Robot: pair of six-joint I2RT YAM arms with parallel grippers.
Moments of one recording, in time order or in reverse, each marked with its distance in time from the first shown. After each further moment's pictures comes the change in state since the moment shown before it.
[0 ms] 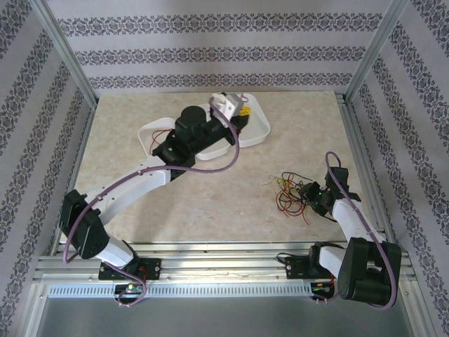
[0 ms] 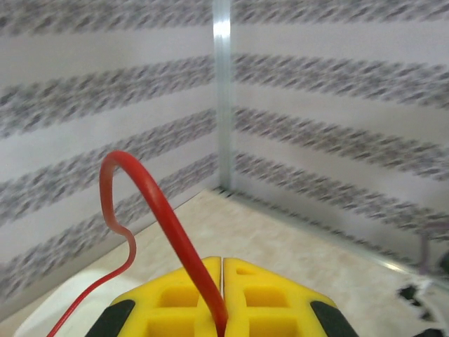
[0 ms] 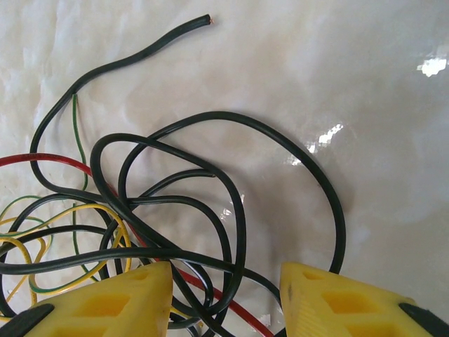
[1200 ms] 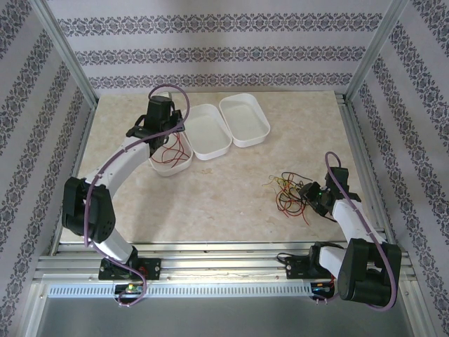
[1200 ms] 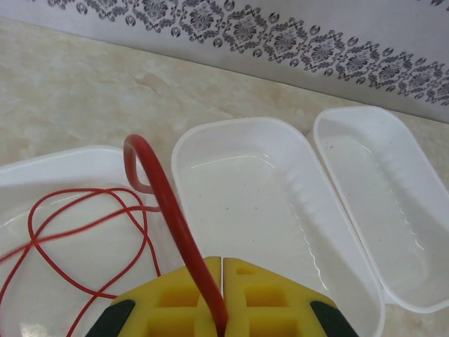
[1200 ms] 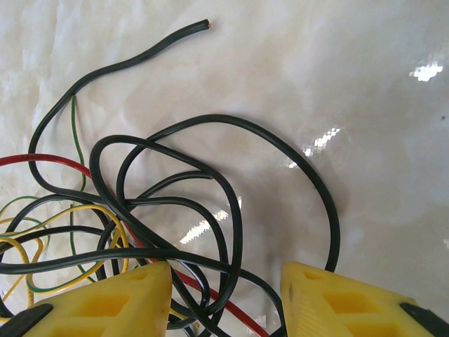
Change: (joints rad) left arm 0.420 0.127 -0.014 -0.427 -0.215 -0.486; right arm 0.000 -0.006 0.000 -0.004 0.011 -0.011
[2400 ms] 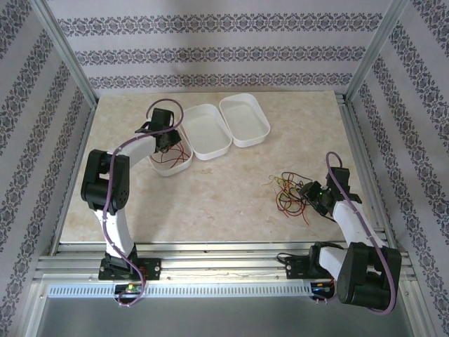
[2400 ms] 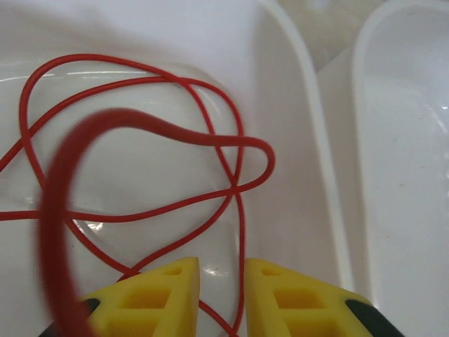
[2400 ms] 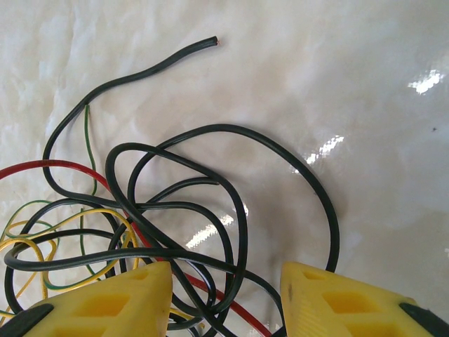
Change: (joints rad) left arm 0.103 0.293 -0.003 -0.006 0.058 -0.177; right arm -0.003 -0.027 0.000 0.000 0.007 0.000
